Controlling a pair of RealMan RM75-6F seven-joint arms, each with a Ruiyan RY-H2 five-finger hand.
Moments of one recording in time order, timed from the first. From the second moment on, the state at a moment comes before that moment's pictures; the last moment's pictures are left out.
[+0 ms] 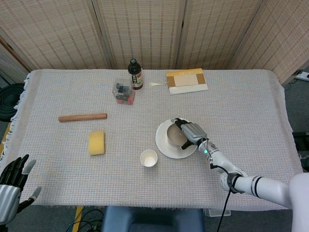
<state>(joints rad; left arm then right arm) 0.04 -1.16 0.03 -1.56 1.81 1.76 0.12 0.90 -1.47 0.17 -1.38 -0.86 0.61 -0.10</state>
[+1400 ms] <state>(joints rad) 0.05 -1.16 0.04 -1.56 1.83 1.79 0.12 0.97 -1.17 0.18 -1.82 -0.97 0.50 0.00</state>
